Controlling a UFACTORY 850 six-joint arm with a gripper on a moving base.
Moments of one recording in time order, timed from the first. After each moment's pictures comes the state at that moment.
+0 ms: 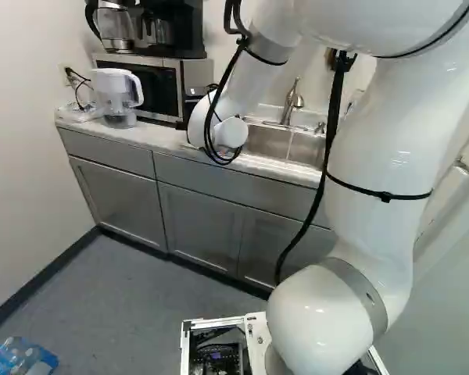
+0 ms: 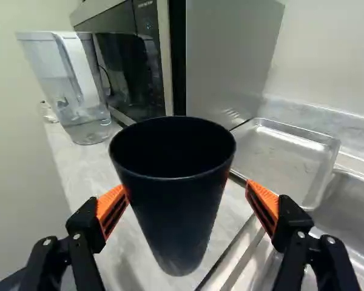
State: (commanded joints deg) arm 19.5 -11.3 -45.6 -0.9 44.1 0.0
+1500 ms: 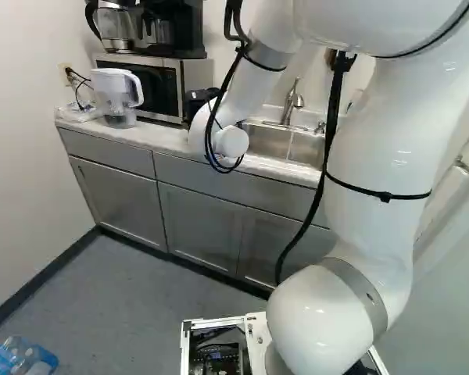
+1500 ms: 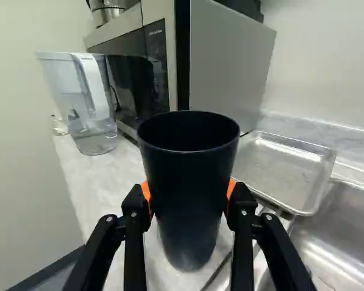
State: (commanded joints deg) arm 19.5 -10.7 -43.1 -0.9 51.3 0.0
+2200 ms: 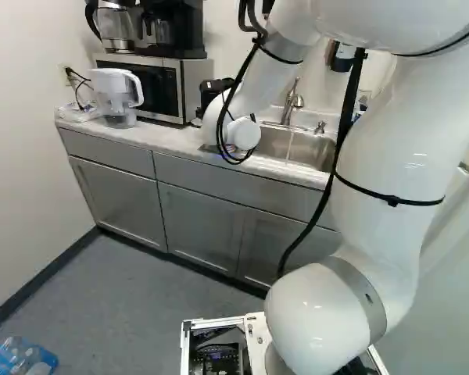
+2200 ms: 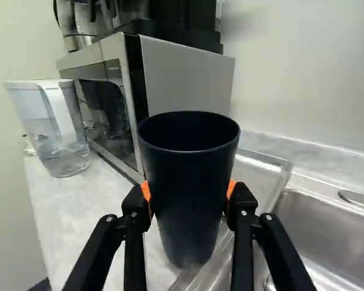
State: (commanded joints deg) arm 13.9 -8.8 -44.0 -0.9 51.3 0.0
